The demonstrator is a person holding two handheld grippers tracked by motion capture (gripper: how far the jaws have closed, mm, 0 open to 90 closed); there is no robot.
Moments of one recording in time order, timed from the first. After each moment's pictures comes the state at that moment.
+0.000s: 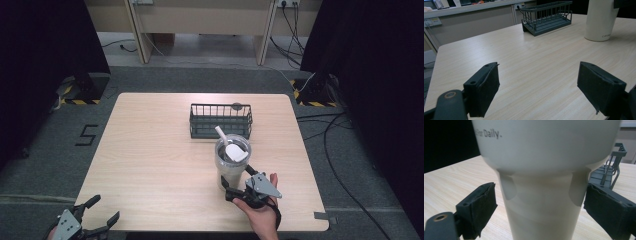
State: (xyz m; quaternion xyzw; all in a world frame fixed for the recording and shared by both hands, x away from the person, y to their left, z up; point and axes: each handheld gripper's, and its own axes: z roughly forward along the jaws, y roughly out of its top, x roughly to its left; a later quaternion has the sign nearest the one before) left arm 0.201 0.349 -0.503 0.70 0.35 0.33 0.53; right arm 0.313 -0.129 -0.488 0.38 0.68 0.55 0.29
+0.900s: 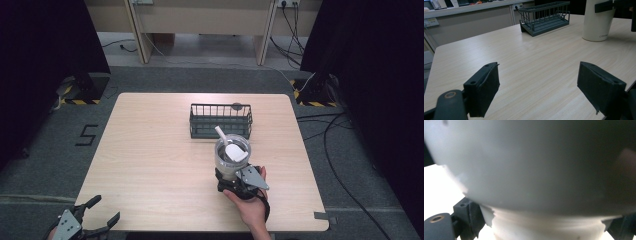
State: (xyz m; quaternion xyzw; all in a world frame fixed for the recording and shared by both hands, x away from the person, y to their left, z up) left arm 0.201 0.348 -0.504 0.70 0.34 0.33 0.53; right arm 0.336 -0.107 -0.494 0.40 0.67 0.54 0.32
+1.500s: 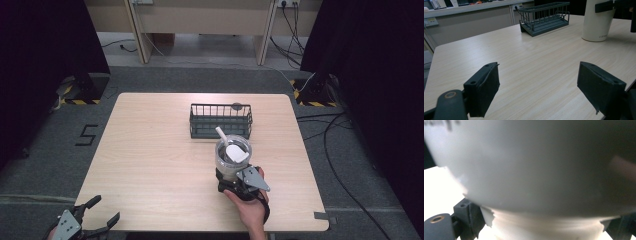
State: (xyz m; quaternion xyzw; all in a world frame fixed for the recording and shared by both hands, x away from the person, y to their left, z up) left arm 0.200 0.349 -0.504 0.70 0.34 0.33 0.54; right arm 0.334 -0.108 -0.495 0.40 0.67 0.54 0.32
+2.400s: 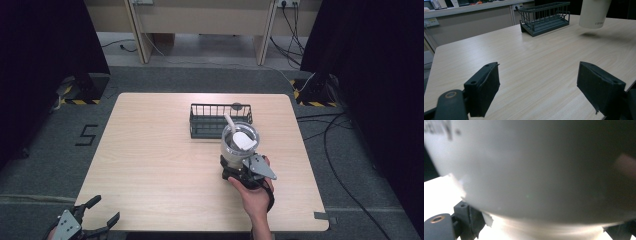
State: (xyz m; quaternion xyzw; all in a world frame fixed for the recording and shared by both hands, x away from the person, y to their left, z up) left arm 0.200 0.349 -0.504 0.70 0.34 0.33 0.53; right arm 0.353 -0.117 -0.462 0.40 0.65 0.55 0.34
